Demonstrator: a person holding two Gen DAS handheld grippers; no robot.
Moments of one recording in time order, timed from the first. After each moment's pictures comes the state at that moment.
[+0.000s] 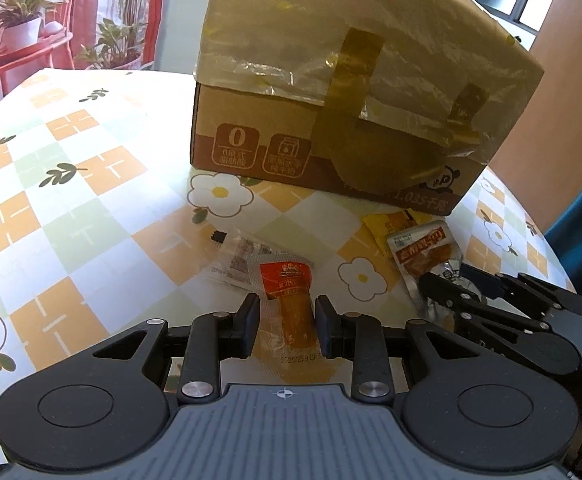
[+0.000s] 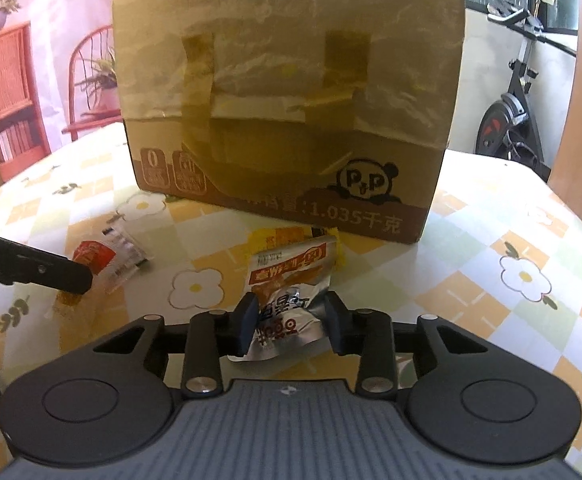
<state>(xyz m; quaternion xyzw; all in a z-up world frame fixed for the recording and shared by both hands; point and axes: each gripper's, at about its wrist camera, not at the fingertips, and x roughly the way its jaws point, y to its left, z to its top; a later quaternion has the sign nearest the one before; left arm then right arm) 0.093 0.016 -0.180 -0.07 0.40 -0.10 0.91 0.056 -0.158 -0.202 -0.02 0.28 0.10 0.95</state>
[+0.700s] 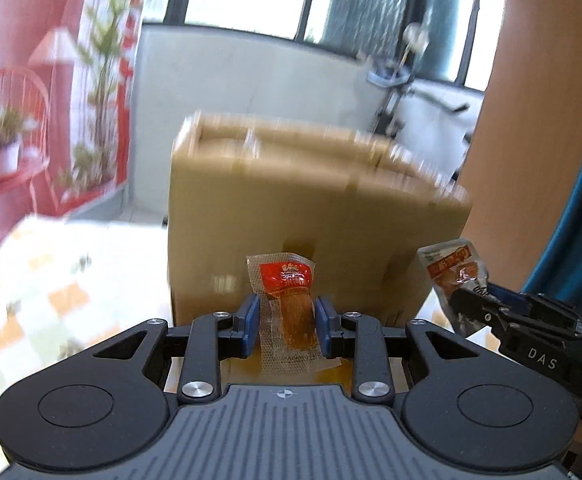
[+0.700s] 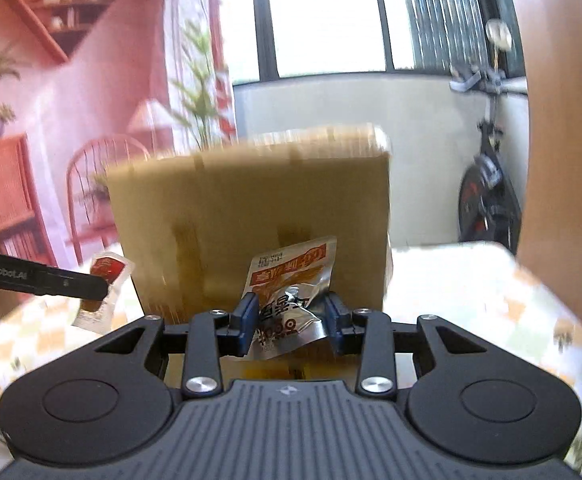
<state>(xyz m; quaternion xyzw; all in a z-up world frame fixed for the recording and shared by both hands) 0.102 0.009 -0.064 -0.03 0.24 -0.14 0.96 0.030 -0.190 -0.104 0.04 0.15 0.08 0.98</state>
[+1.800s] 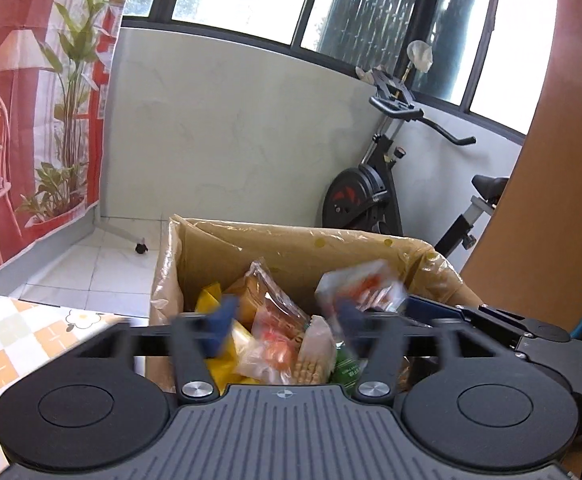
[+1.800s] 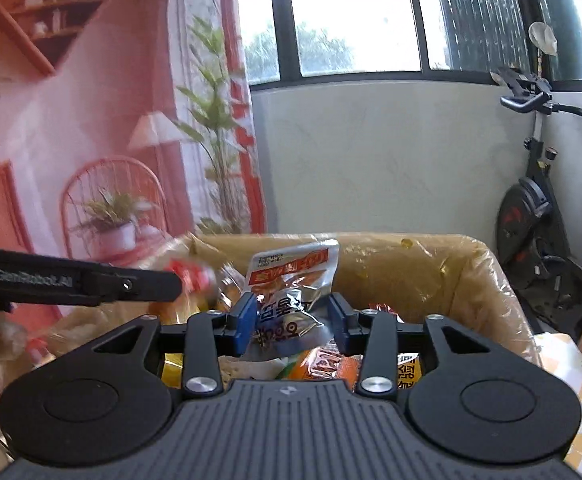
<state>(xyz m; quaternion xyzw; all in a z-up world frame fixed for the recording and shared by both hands) 0.258 0.017 -0.020 -0.06 0.24 -0.17 0.95 0.232 -0.147 -0.015 0.03 0.18 0.11 0.98</state>
